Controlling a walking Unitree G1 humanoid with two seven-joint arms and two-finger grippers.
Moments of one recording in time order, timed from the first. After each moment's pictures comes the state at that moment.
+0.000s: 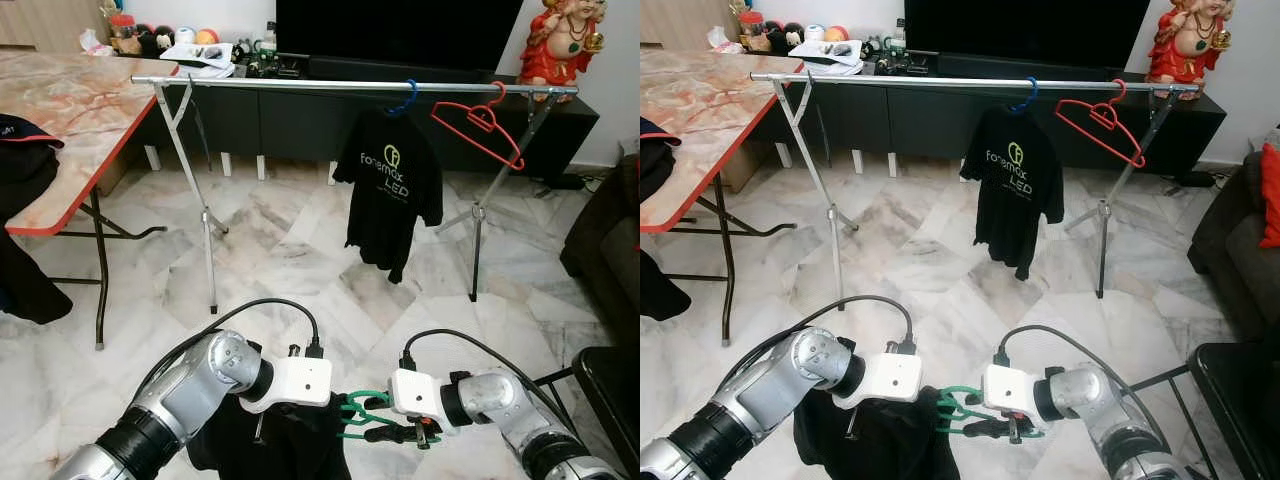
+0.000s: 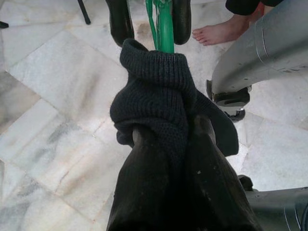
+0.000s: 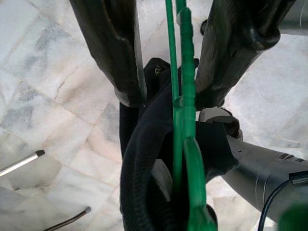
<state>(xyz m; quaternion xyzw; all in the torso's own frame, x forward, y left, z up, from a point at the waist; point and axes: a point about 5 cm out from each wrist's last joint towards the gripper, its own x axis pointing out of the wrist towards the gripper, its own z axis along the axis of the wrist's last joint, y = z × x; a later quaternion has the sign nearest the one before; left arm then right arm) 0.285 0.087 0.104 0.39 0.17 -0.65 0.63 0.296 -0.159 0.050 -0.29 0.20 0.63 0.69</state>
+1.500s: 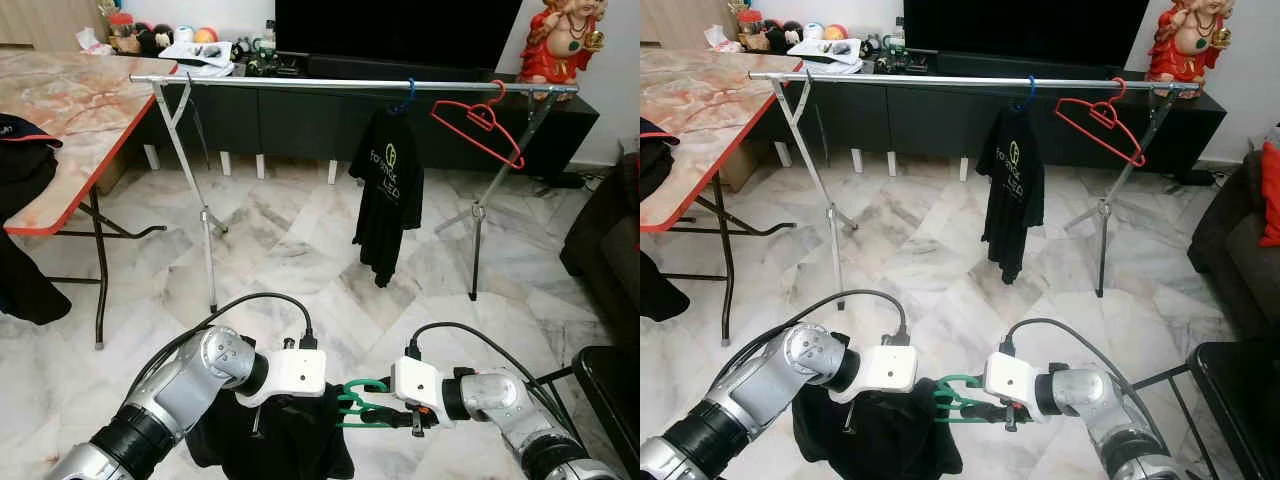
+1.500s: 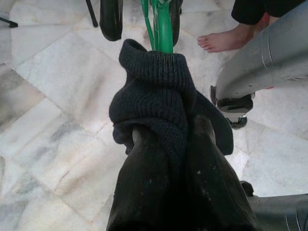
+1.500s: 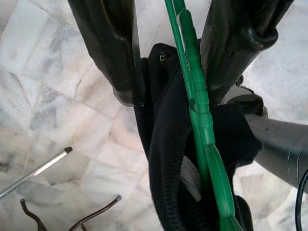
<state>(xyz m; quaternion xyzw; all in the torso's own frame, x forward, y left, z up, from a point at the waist) 0.289 0.094 0.109 0.37 0.17 -0.65 0.65 0.298 -0.164 0.050 -0.25 0.17 0.58 0.75</state>
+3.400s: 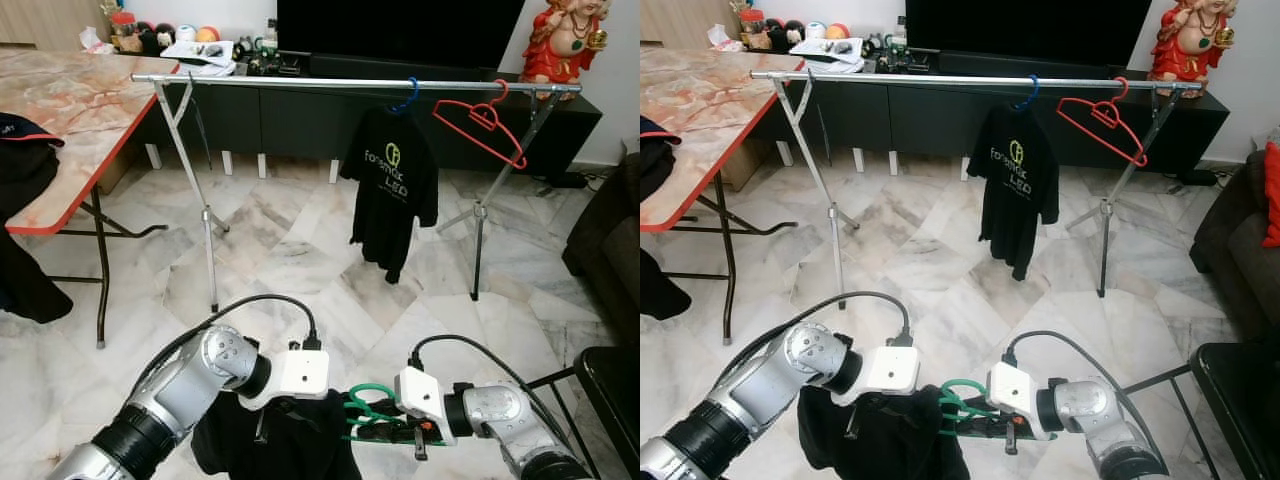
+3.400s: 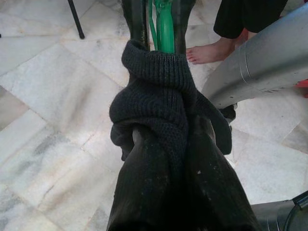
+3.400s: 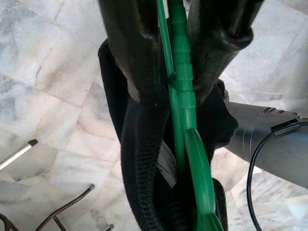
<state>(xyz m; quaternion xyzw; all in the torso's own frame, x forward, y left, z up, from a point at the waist) 0.285 0.091 0.112 0.35 0.17 -0.67 0.63 0.284 -0.159 0.042 -0.19 0.19 0.63 0.73</state>
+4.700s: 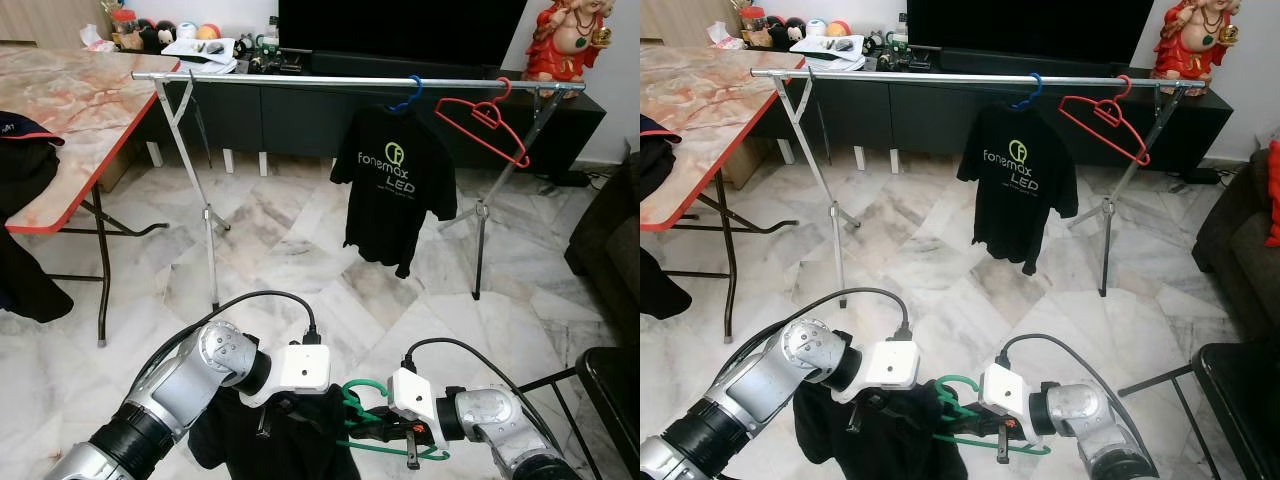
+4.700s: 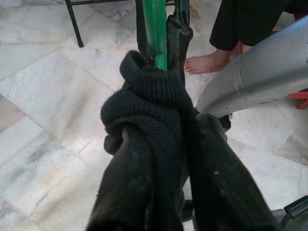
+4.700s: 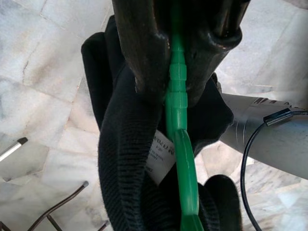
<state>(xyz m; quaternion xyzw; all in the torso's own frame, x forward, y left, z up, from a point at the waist) 0.284 0.090 0.119 0.32 0.16 -0.68 0.64 0.281 -0.150 0.038 -0.16 0.19 0.63 0.73</state>
